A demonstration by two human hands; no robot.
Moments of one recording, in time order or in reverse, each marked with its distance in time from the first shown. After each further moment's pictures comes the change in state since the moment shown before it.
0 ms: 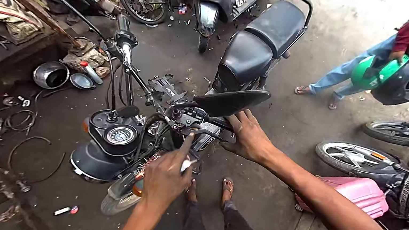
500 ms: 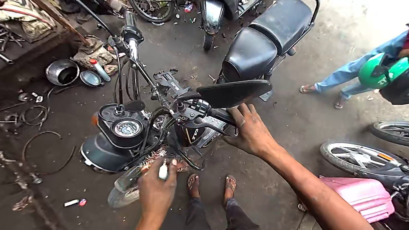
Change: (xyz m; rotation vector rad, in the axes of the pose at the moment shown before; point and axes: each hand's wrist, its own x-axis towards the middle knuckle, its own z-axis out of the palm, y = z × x) left_hand -0.053 0.002 -0.003 -0.257 0.018 -0.601; right_hand -0.003 0.001 0.001 0.028 0.015 0.019
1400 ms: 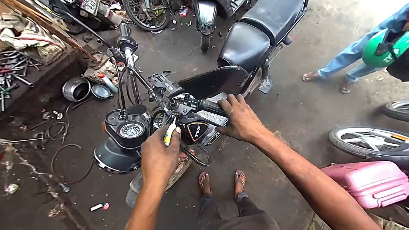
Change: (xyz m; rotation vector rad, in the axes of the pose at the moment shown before) left_hand 0.051 0.086 -0.030 0.070 -0.140 -0.056; right_hand 0.001 -0.002 0.000 0.024 -0.027 0.024
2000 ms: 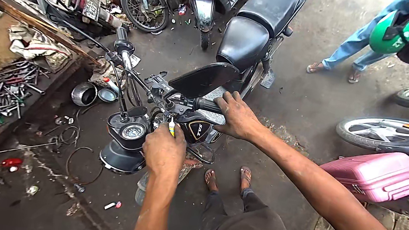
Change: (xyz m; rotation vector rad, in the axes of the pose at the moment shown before) left_hand -0.003 0.051 0.001 0.351 0.033 -0.069; right_hand -0.002 0.001 0.003 0.047 0.031 -0.009
